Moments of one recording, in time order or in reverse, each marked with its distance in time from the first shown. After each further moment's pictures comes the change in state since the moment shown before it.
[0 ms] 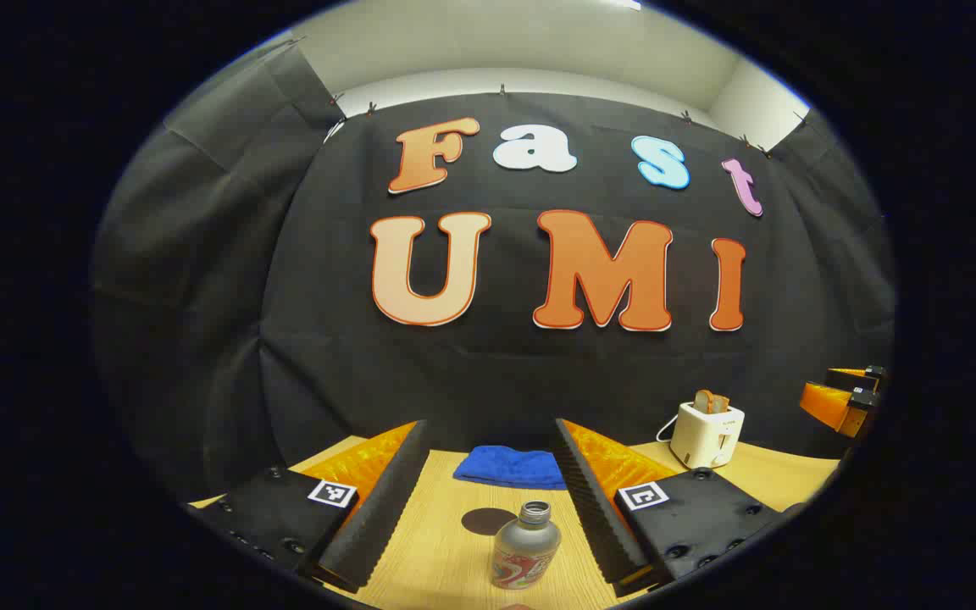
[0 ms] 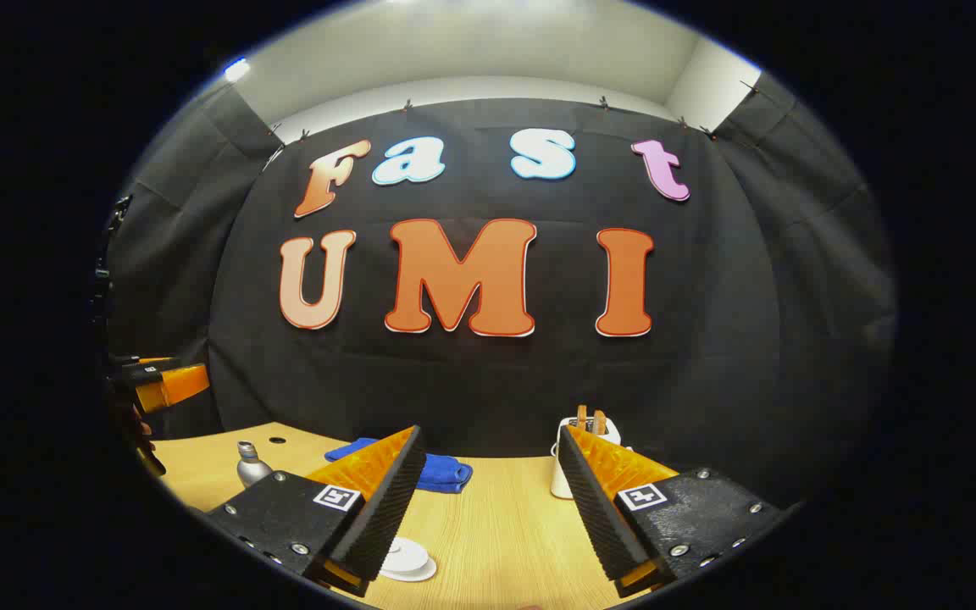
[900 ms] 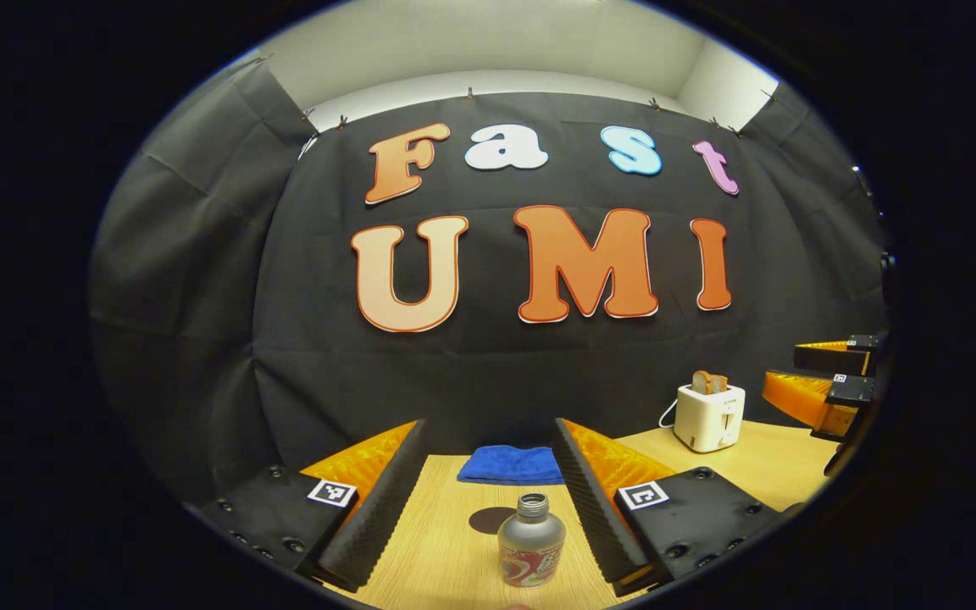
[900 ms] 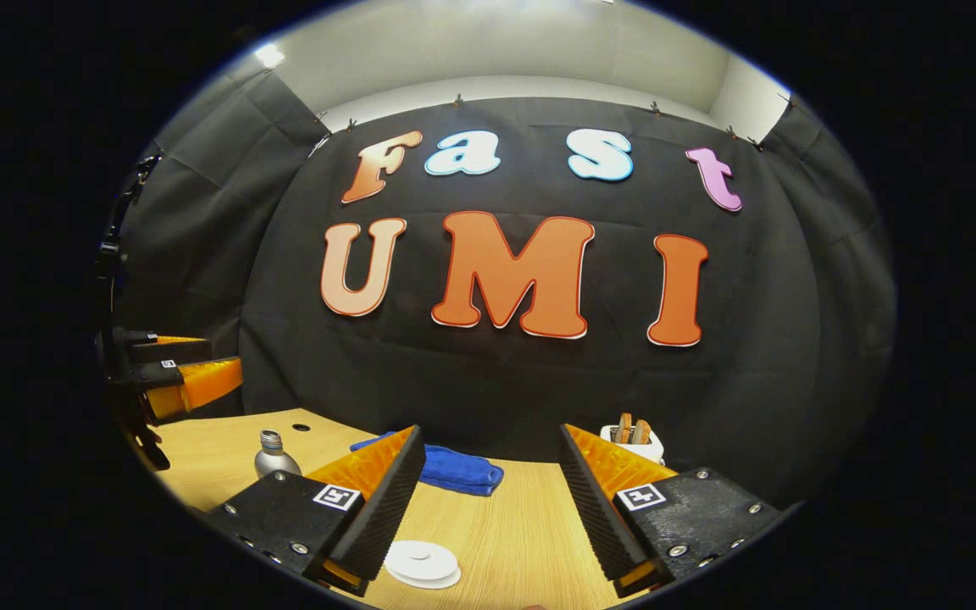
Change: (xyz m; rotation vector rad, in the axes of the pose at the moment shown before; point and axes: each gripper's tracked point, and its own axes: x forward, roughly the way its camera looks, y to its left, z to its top) left arm -0.009 -0.012 -0.001 0.115 -0.043 -0.025; right arm 0.008 0.049 0.004 -0.045 -0.039 0.113
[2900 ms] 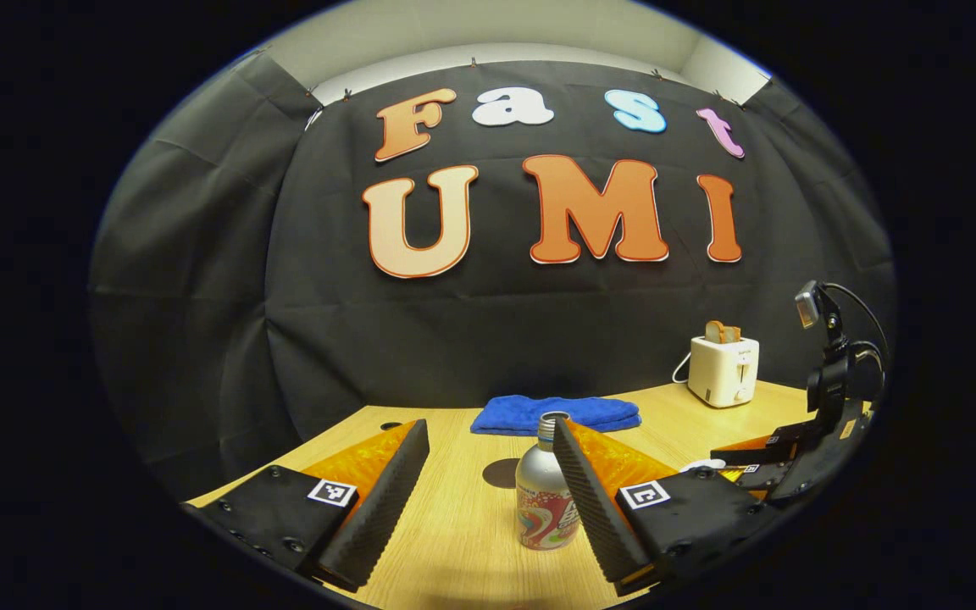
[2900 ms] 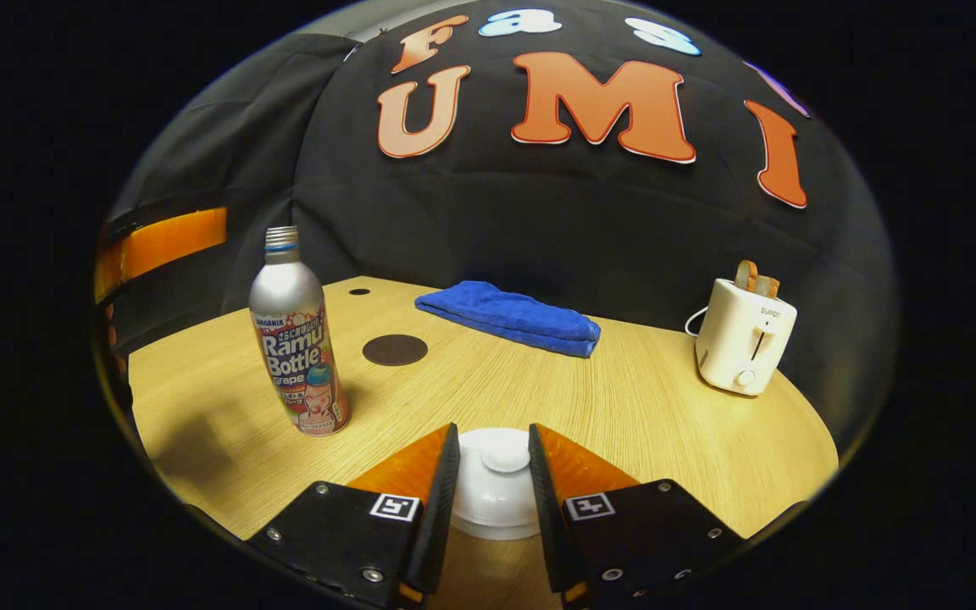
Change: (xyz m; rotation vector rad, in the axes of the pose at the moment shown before) left arm -0.016 0.014 -0.082 0.009 0.136 0.028; right arm 0.011 0.087 -0.208 0.003 0.490 0.257
